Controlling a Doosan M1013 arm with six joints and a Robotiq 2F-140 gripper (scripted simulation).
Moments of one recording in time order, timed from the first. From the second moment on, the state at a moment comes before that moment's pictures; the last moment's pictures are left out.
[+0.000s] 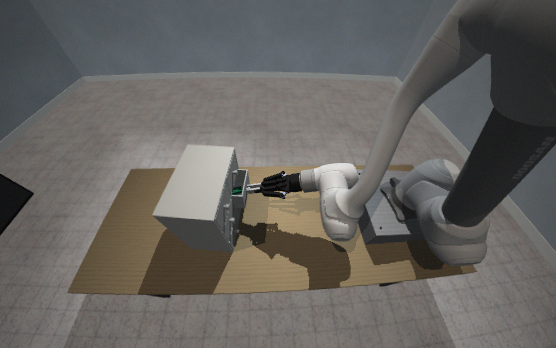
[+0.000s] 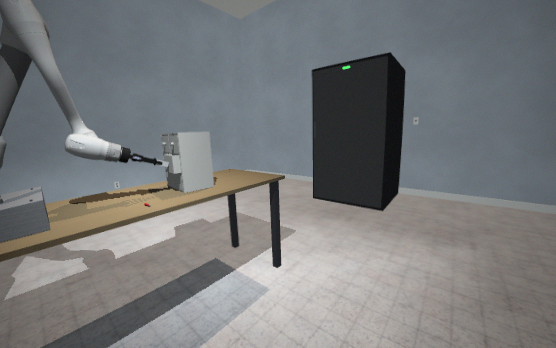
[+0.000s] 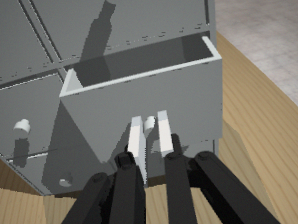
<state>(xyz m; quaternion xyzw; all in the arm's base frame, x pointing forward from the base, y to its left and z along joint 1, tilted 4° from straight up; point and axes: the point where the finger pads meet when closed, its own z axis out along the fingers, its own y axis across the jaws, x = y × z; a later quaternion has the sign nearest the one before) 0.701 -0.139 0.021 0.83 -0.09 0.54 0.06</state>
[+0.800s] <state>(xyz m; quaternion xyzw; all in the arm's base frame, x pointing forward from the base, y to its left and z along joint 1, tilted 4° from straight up) 0.678 -0.133 0.023 0.83 -0.09 0.54 0.06</state>
